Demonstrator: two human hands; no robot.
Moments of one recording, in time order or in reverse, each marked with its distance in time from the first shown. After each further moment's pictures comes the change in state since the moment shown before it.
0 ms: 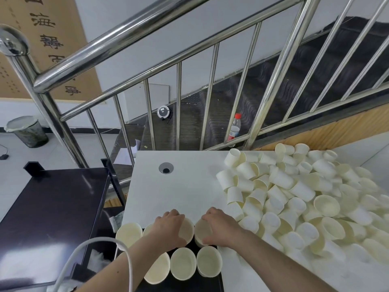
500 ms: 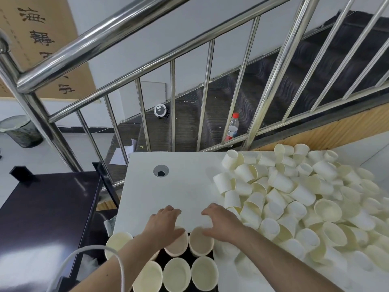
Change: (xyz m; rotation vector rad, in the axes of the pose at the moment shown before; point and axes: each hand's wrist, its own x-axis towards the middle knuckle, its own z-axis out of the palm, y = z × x) left_hand 0.030 -0.002 -0.012 -0.098 0.096 -0.017; right_hand 0.027 0.028 -0.015 0.089 0.071 0.007
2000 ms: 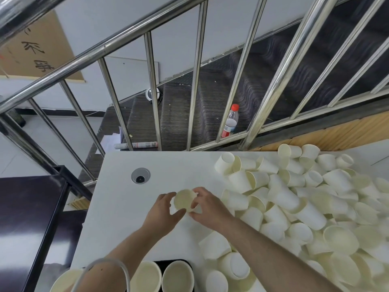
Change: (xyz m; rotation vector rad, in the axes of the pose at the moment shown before) left_hand 0.121 0.029 0.011 -0.570 0.171 -0.183; right_hand 0.113 0.072 -0.019 0.106 0.098 -0.132
